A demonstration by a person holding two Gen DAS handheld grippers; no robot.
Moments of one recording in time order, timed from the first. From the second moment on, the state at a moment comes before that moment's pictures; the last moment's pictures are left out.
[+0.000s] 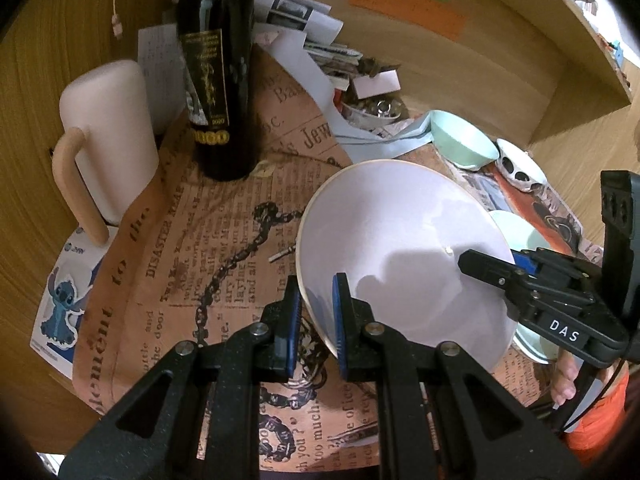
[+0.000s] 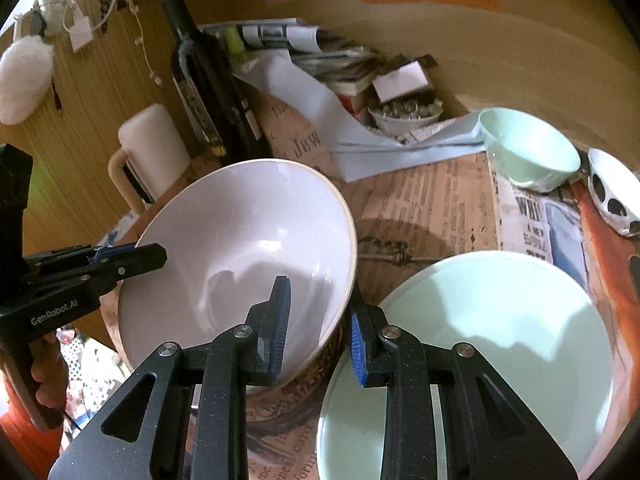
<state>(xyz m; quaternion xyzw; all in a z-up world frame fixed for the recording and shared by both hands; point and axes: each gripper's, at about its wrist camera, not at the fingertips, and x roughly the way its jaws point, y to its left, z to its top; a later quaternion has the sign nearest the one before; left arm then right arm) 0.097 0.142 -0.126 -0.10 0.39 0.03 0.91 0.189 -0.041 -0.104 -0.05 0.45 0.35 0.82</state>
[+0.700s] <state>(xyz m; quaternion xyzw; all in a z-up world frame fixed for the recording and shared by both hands) 0.087 0.141 -0.122 -0.08 0.36 0.04 0.93 0.190 -0.037 -0.107 -0.06 0.46 0.35 0.81</state>
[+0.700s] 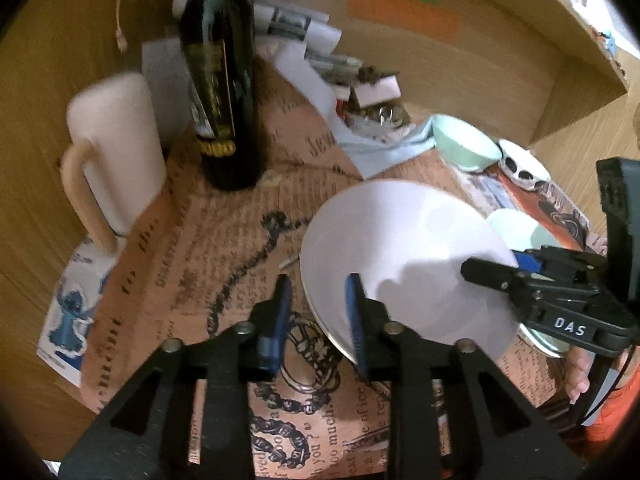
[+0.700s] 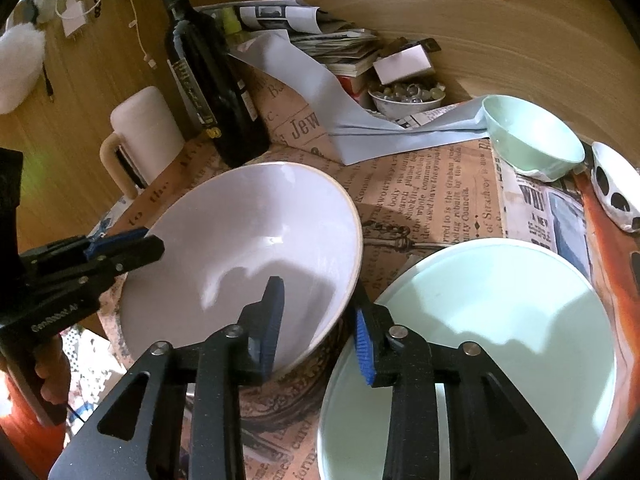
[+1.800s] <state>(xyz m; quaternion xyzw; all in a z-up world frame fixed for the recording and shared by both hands) 0.167 0.064 -0.021 -0.02 0.27 0.00 0.96 0.298 -0.187 -0.045 0.02 0.37 0.22 0.90</state>
